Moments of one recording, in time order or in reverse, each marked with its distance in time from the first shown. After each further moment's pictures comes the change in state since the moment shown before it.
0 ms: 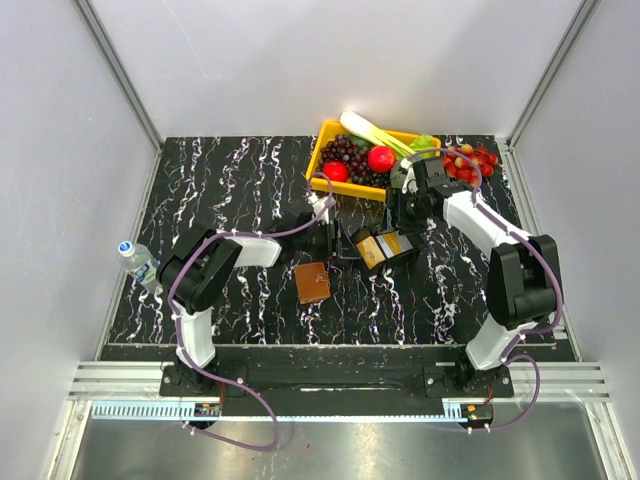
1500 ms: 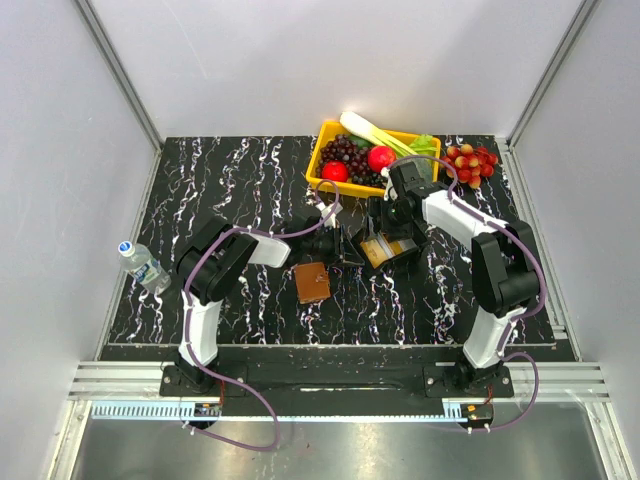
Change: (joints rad) left arm -0.027 0.123 0.051 0.080 0.075 -0.139; right arm 0.103 0.148 0.049 -0.010 0.074 0.035
